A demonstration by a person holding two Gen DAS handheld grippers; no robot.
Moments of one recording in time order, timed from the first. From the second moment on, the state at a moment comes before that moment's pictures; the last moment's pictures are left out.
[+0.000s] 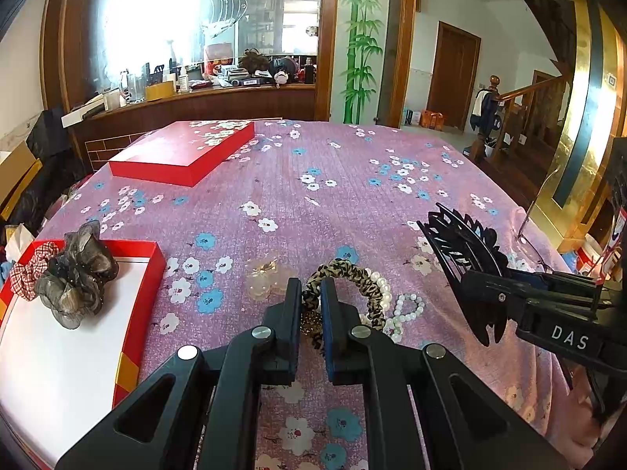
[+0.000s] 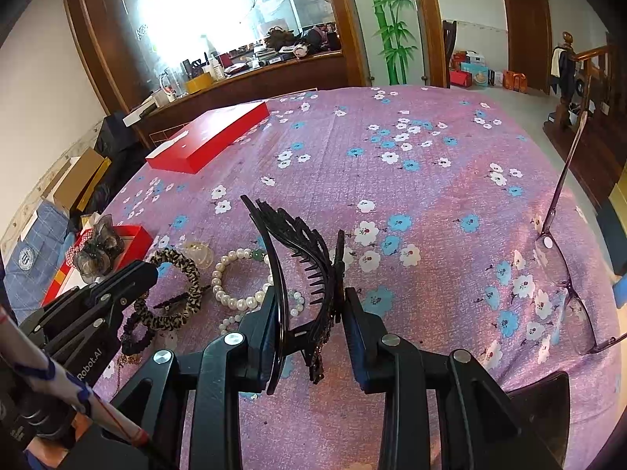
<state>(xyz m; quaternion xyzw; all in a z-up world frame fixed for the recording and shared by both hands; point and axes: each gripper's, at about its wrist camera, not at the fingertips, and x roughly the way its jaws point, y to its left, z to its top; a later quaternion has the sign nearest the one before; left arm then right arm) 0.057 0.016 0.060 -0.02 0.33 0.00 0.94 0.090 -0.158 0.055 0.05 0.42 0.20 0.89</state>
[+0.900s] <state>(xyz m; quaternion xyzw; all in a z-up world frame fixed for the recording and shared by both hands) 0.043 0.013 0.072 -0.01 0.30 0.02 0.95 0.092 -0.163 0.058 0.05 0.40 0.16 0.90</state>
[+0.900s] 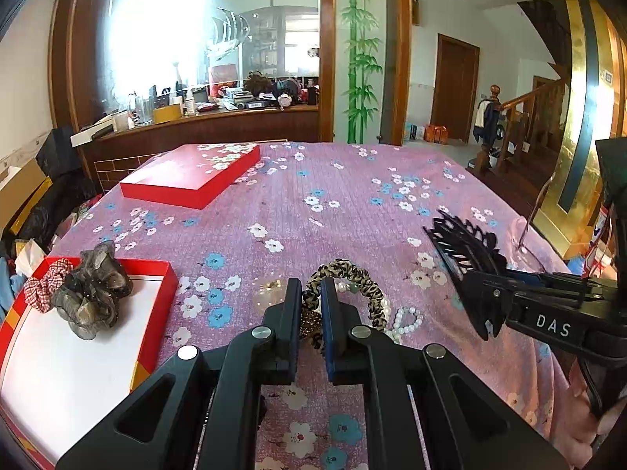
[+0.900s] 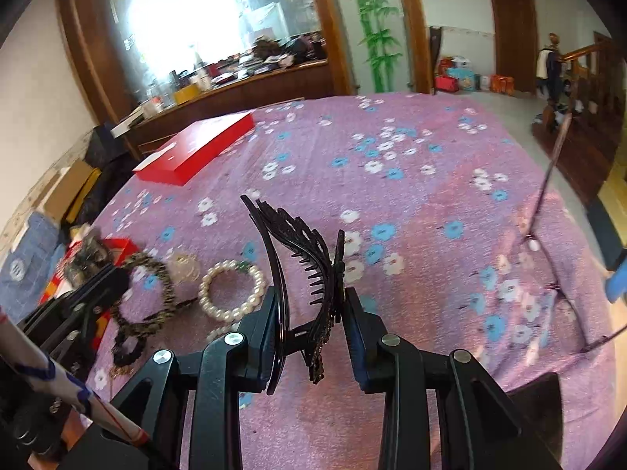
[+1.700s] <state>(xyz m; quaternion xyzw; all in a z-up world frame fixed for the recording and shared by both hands) -0.052 0.233 0.105 -0.13 0.29 0.14 0.94 -0.003 0.008 0.090 0.04 0.42 0.30 0.85</state>
